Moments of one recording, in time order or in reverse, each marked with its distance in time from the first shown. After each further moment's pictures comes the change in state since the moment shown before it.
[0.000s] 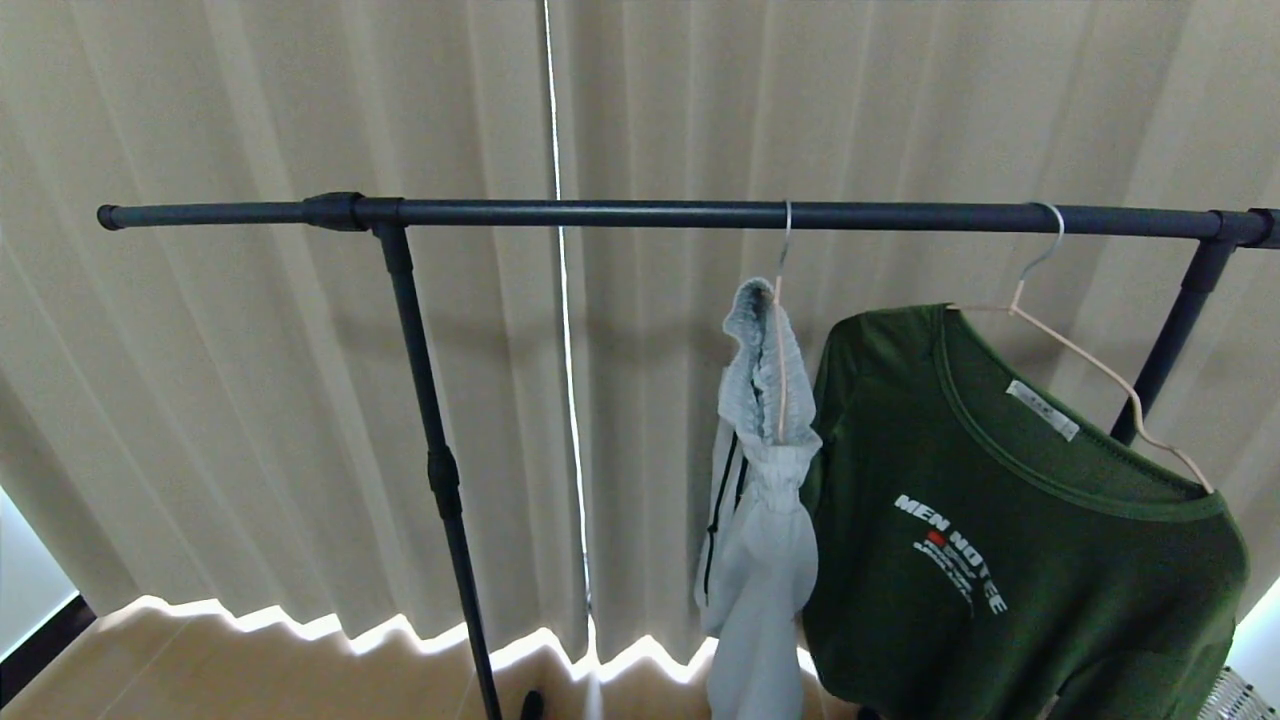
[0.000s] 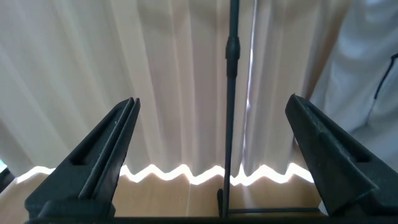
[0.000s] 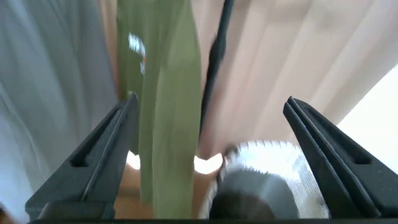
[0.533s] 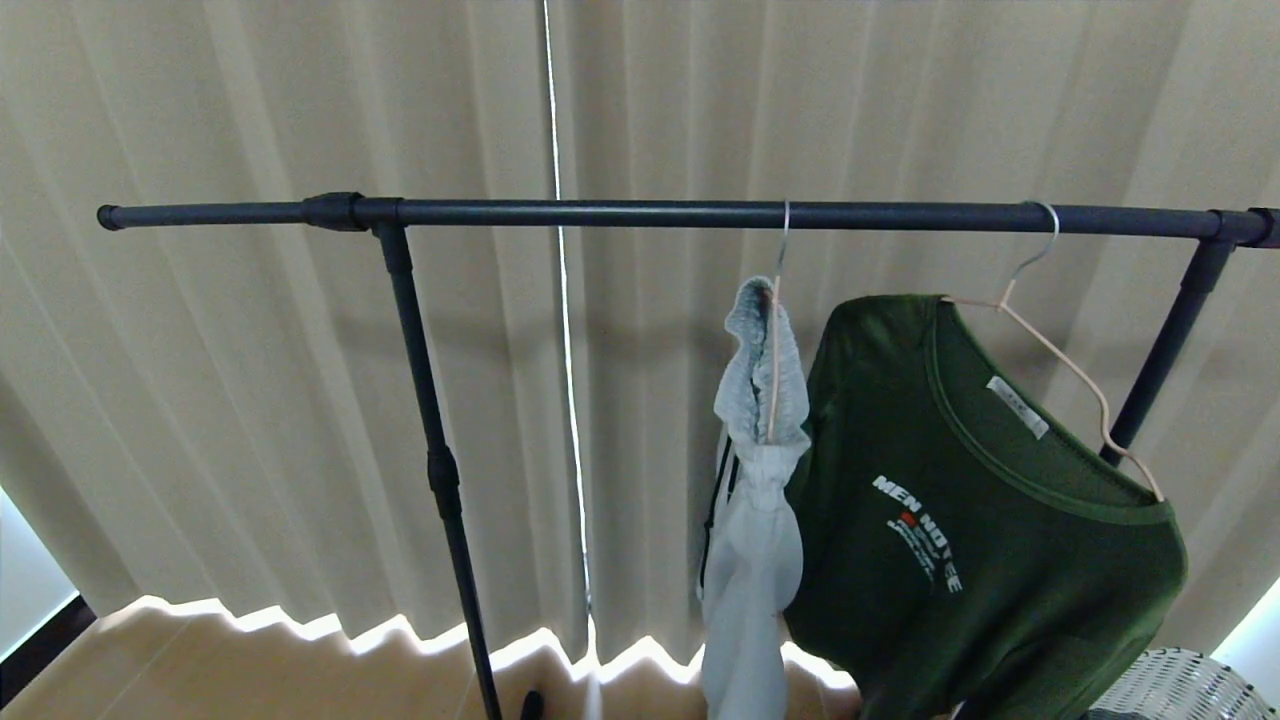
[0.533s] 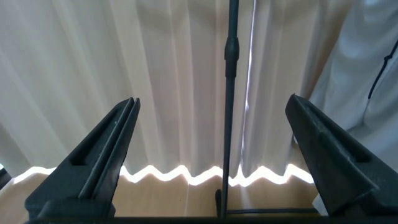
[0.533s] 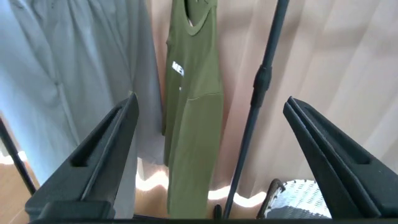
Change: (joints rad) left arm 0.000 -0.003 0.001 0.000 -0.002 -0.001; right arm 0.000 -0.001 0.104 -0.161 0.167 0.087
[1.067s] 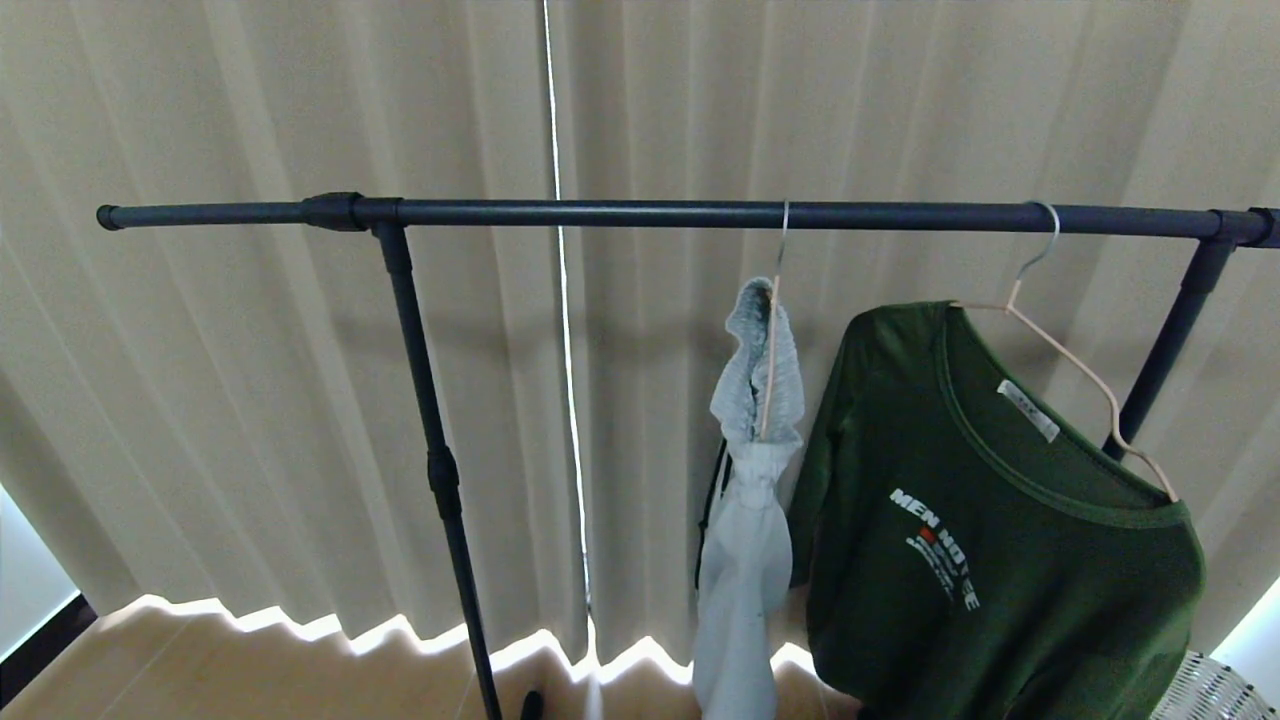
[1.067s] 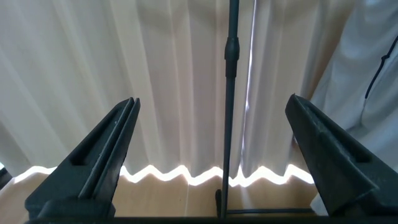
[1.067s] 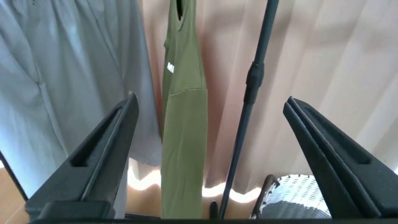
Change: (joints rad) left arm 0.000 0.000 0.000 0.000 0.001 0.000; right arm 0.000 0.000 0.001 0.005 -0.033 0.001
